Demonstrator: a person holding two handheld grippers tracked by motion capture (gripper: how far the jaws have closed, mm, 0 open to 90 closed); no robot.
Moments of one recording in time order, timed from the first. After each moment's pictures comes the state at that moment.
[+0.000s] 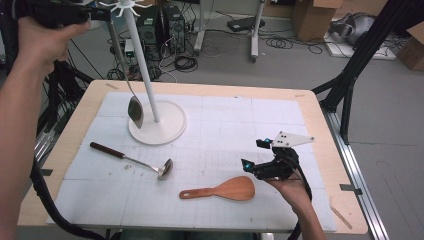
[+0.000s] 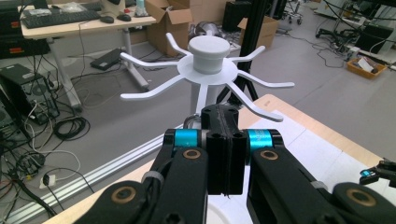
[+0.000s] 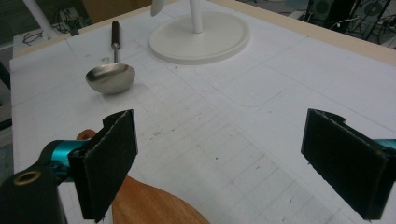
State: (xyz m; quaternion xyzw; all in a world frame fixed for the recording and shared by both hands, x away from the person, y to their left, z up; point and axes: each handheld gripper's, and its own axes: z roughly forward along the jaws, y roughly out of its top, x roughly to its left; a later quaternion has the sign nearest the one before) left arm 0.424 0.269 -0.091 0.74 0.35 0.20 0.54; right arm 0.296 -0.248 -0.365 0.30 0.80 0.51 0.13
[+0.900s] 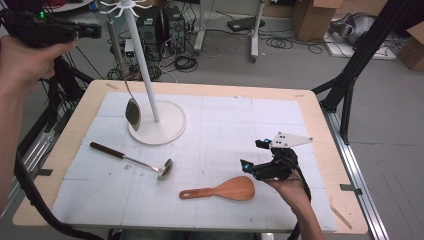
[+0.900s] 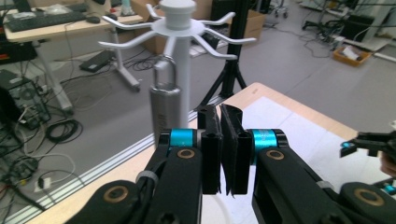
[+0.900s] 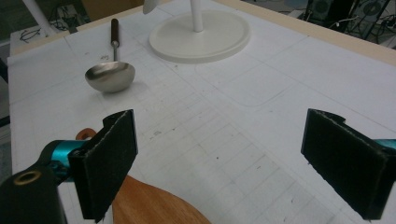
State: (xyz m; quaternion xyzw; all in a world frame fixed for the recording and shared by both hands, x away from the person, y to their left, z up) left arm 0.383 0.286 -0.108 0.75 0.32 0.19 0.54; right arm 0.294 -0.245 -0.365 0.30 0.80 0.50 0.13
